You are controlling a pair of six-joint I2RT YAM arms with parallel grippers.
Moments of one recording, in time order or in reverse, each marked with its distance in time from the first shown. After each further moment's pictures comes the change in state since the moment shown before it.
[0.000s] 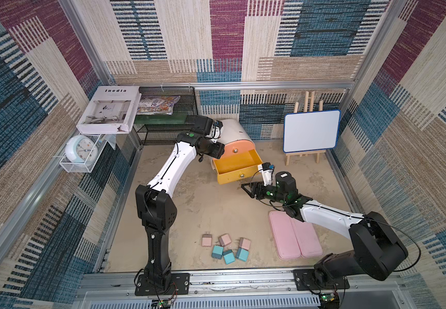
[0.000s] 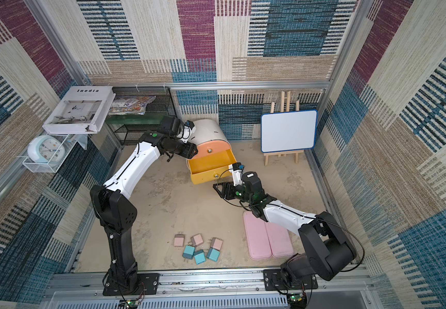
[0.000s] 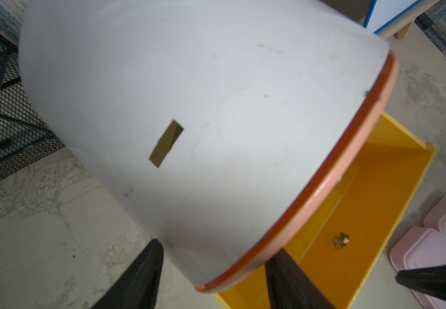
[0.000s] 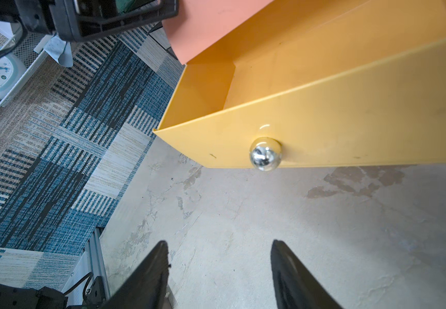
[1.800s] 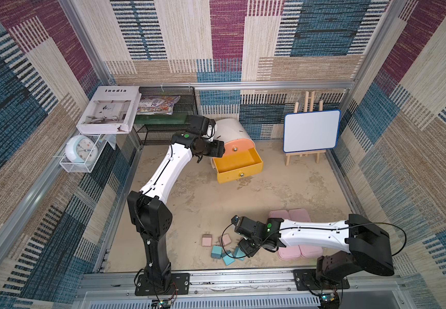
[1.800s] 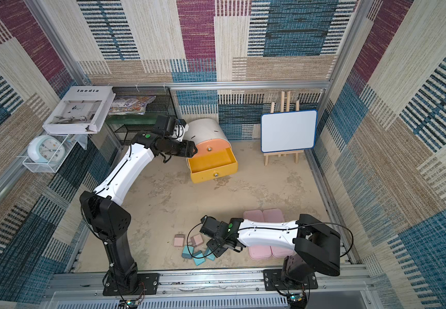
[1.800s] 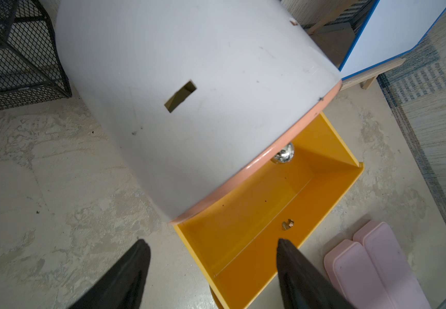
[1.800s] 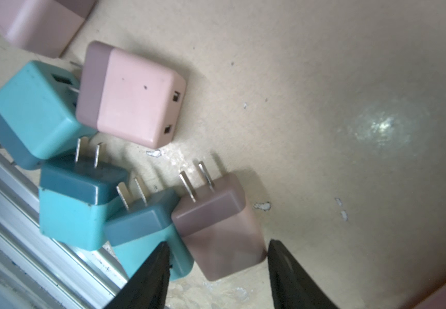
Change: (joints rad) left arm -0.004 -0.094 -0.052 -0.029 0.031 -0.255; right arm 0.652 0.079 0.141 -0.939 0.456 -0.160
